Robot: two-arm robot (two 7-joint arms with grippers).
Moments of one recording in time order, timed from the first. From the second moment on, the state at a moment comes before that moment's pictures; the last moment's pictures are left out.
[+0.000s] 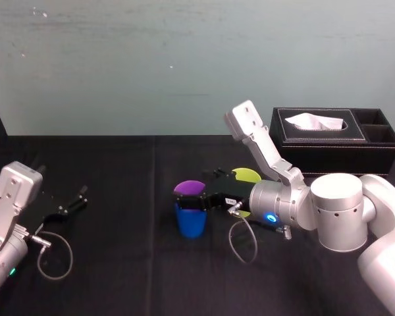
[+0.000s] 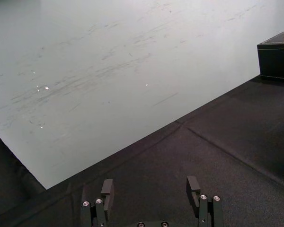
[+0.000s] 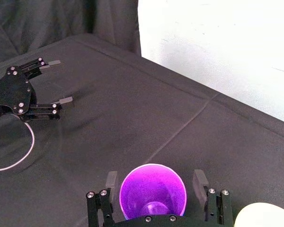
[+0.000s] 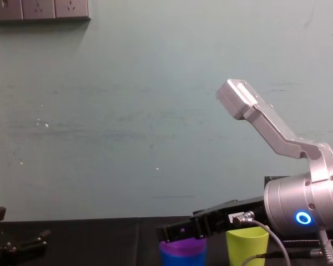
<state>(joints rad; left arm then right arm) -0.20 0.60 0.45 -1.41 -0.25 -0.12 0.03 0.54 0.30 -0.57 -1.33 0.36 0.46 0.41</state>
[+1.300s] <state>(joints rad) -0.20 0.60 0.45 -1.41 -0.25 -0.12 0.03 0.22 0.44 -0.36 -1.70 0.37 0.48 0.25</state>
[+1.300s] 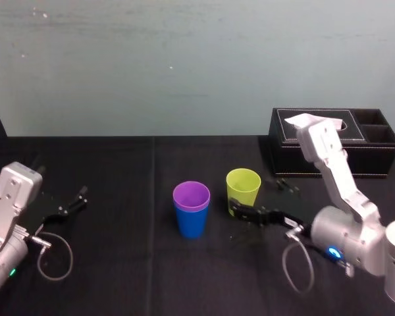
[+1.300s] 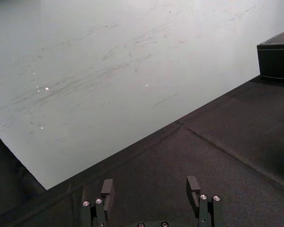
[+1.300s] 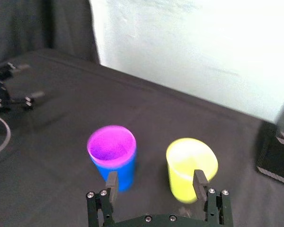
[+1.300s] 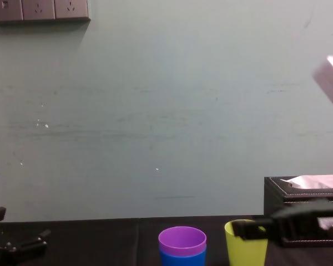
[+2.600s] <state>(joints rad) -0.20 0.60 0.45 -1.41 -0.25 -0.12 0.03 0.26 0.29 -0.31 -1.44 0.26 0.42 0.20</state>
